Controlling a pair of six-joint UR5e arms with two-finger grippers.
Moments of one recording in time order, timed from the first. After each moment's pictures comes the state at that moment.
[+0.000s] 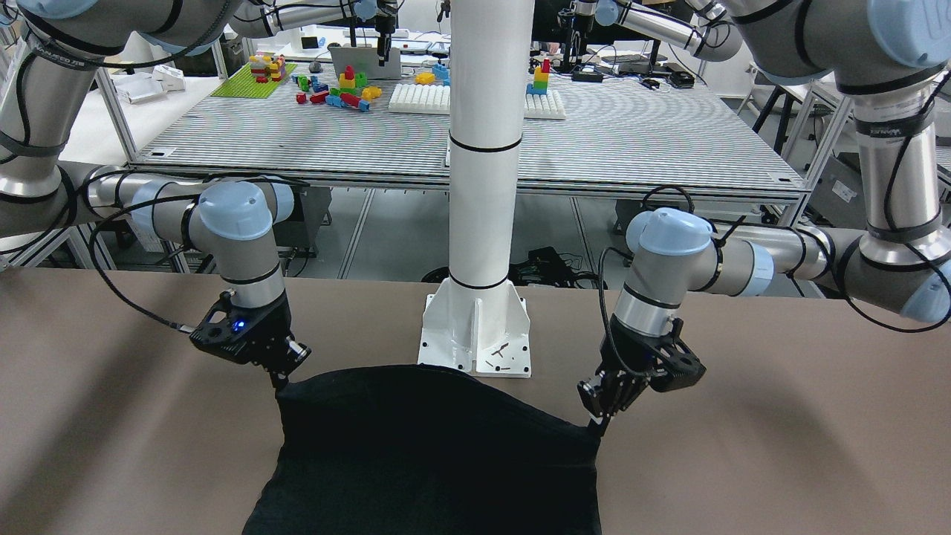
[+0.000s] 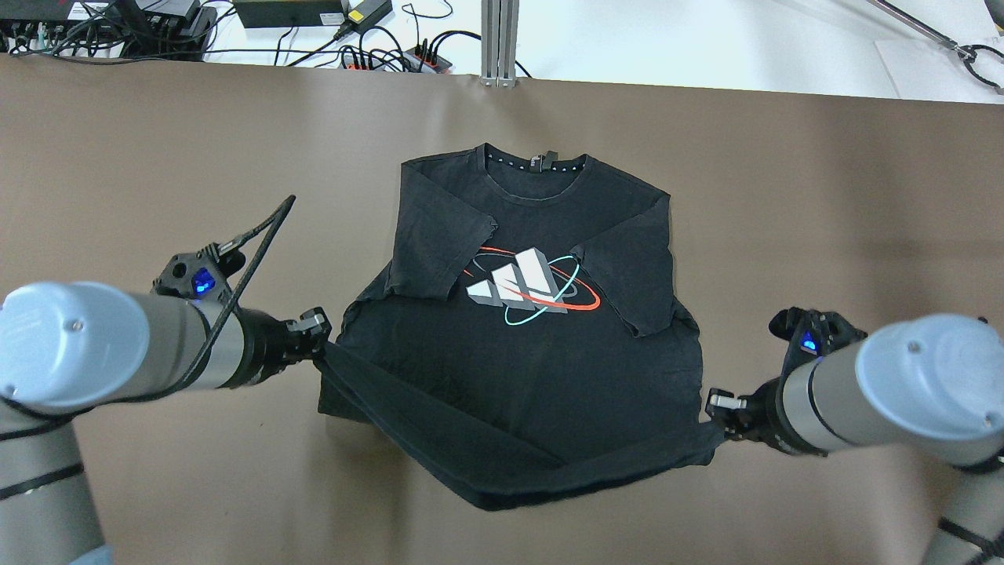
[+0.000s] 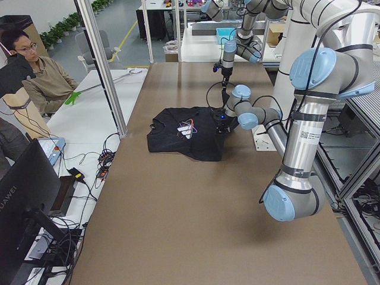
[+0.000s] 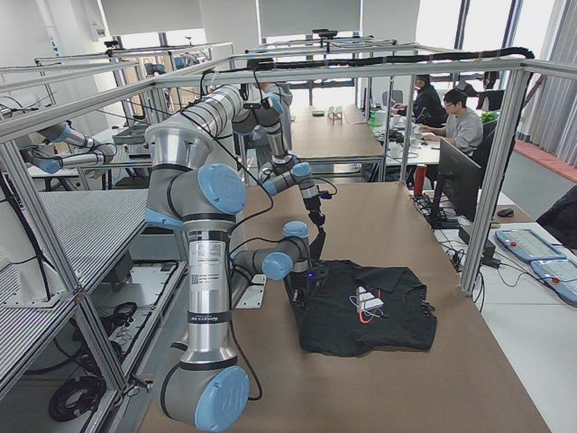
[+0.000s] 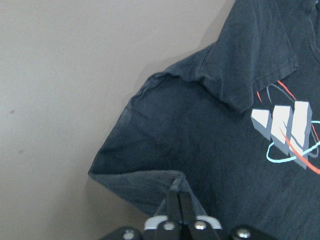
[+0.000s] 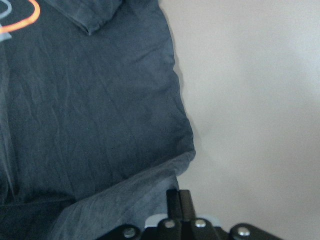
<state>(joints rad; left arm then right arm) -0.53 -1.90 -2.21 -1.63 -1.69 -1.82 0.57 -1.45 2.36 -1.74 1.90 1.52</state>
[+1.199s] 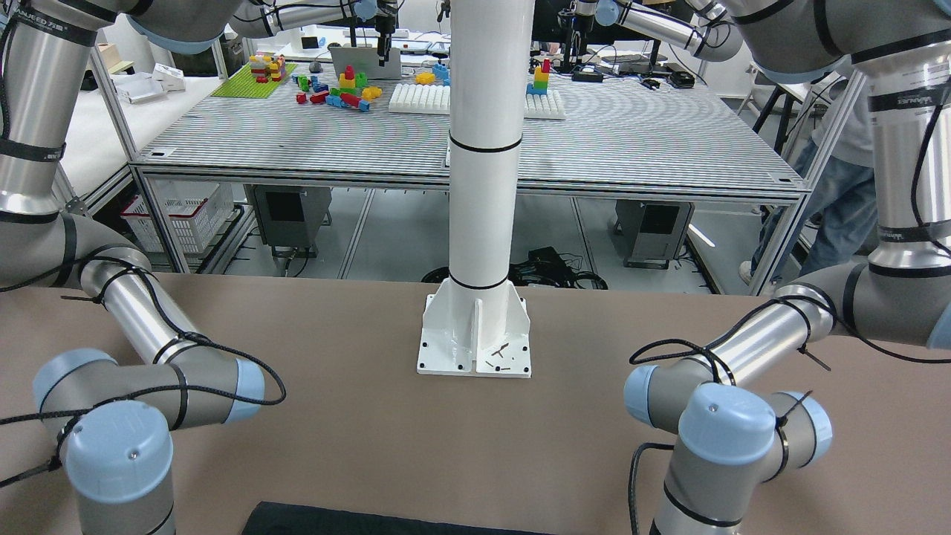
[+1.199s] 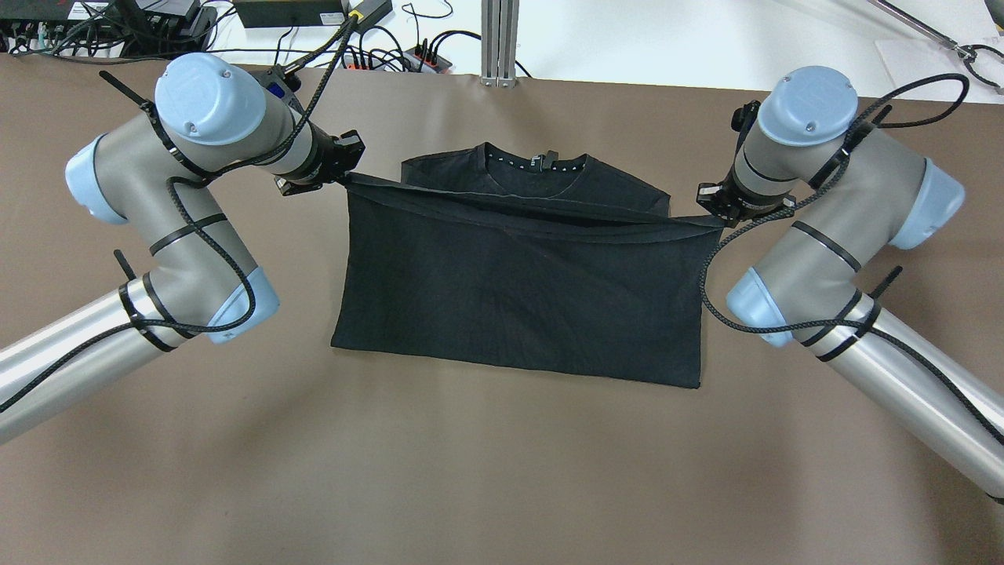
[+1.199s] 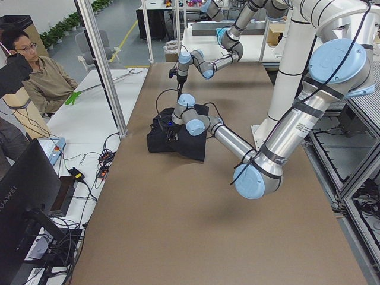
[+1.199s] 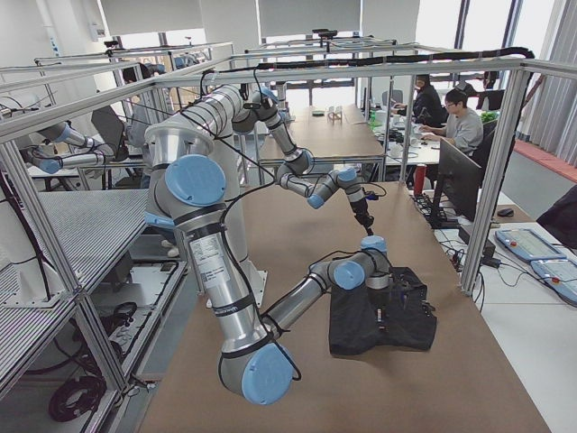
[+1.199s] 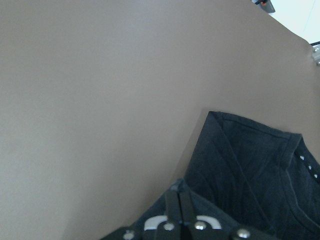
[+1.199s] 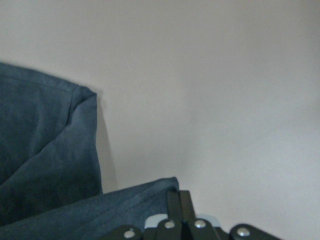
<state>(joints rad) -0.86 -2.24 -1.54 -1.89 -1.83 -1.59 0.95 -1.01 1.57 -1.58 1.90 1.04</state>
